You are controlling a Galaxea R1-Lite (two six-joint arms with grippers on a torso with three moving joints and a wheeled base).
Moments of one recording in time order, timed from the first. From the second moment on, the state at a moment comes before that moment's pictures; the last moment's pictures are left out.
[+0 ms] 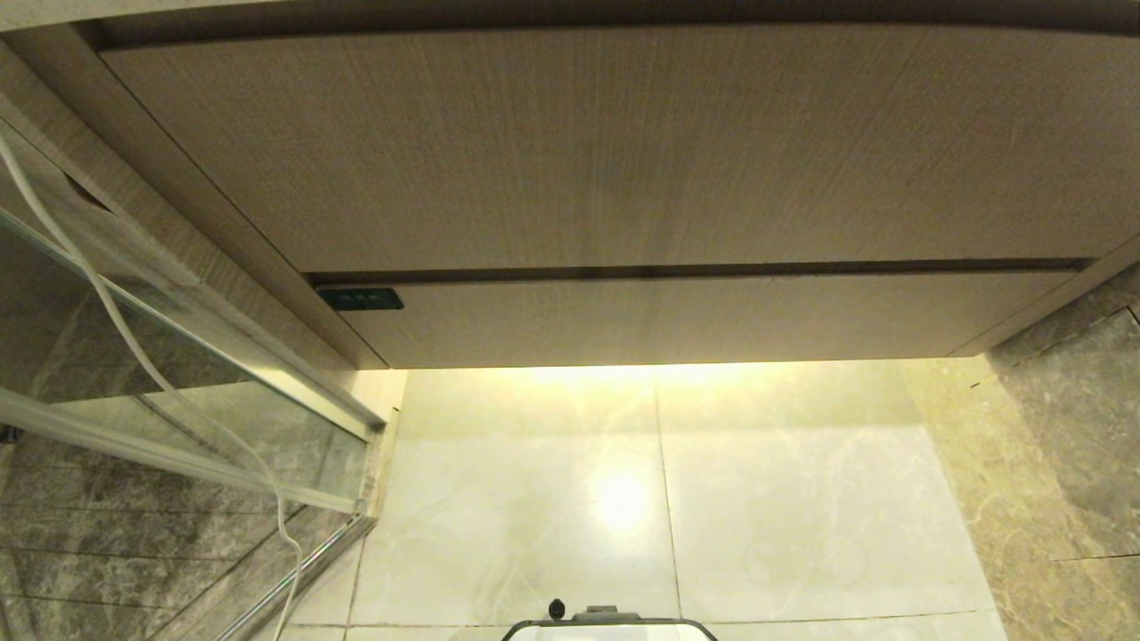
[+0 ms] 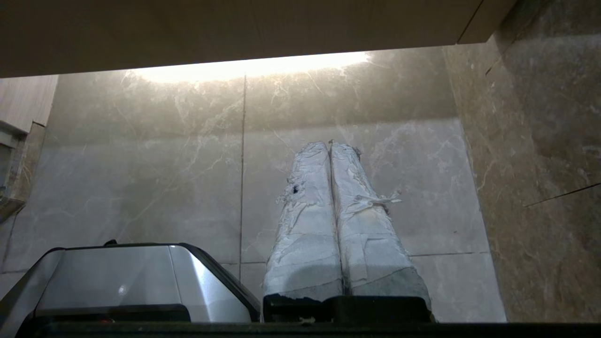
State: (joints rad) left arm 0.00 0.00 0.00 0.00 0.00 0.00; right arm 0.00 0.00 0.00 -0.01 -0.01 0.03
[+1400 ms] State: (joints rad) left arm 0.00 0.00 0.00 0.00 0.00 0.00; right arm 0.17 1.16 -1.32 0.69 0.27 0.05
